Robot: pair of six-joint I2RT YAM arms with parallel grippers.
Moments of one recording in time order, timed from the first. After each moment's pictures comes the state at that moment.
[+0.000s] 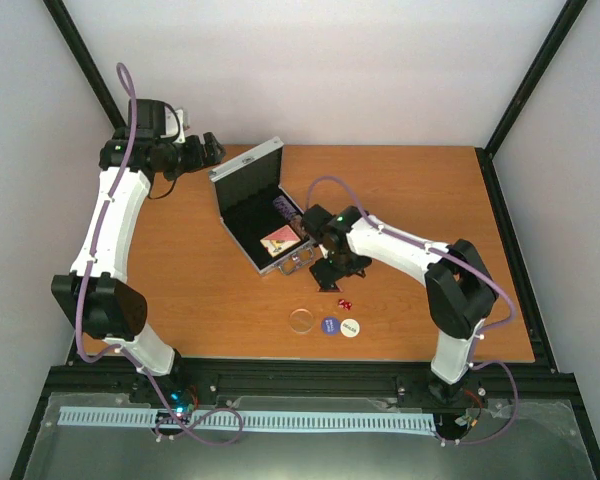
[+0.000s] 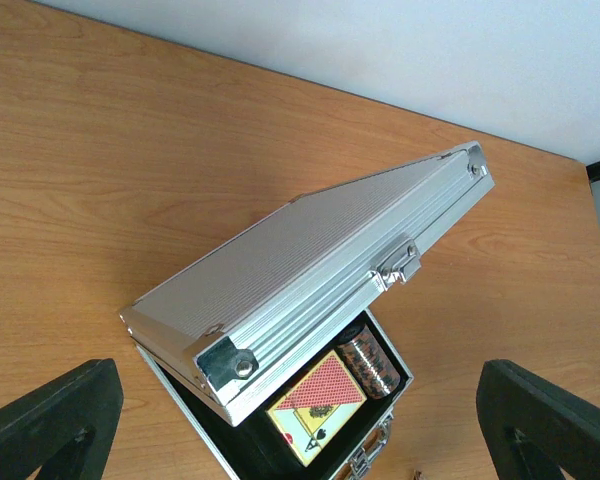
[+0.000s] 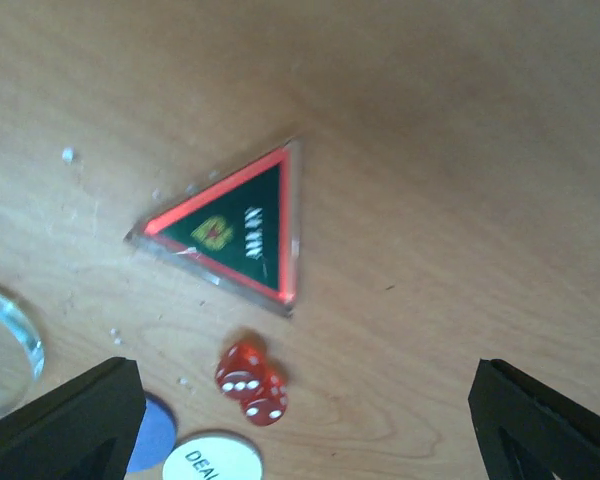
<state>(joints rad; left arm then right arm) -0.06 1.63 1.79 -0.94 0.31 -0.35 0.76 1.80 1.41 -1.08 0.11 0.20</state>
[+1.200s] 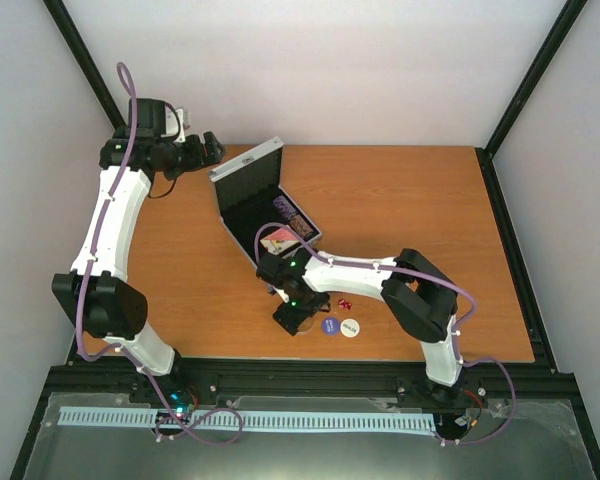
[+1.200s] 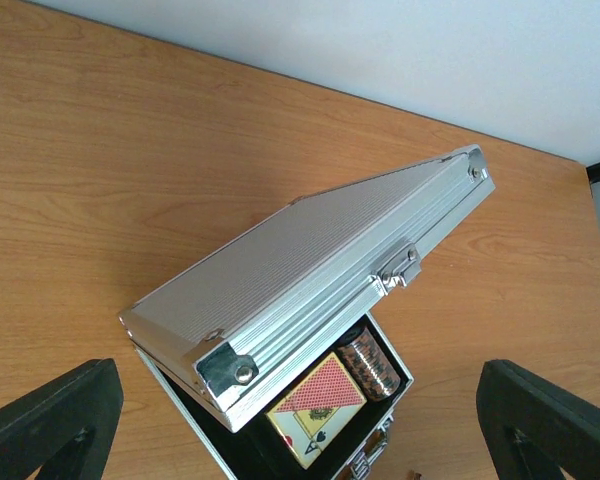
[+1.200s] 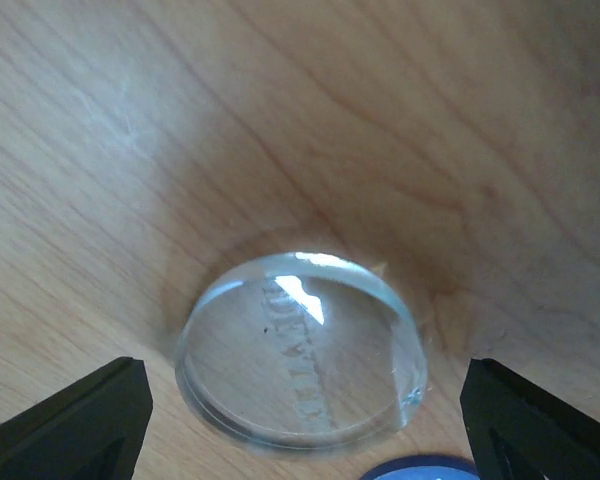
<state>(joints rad) -0.06 1.63 1.80 -0.94 0.31 -0.35 1.06 1.97 1.39 -0.96 -0.06 0.21</state>
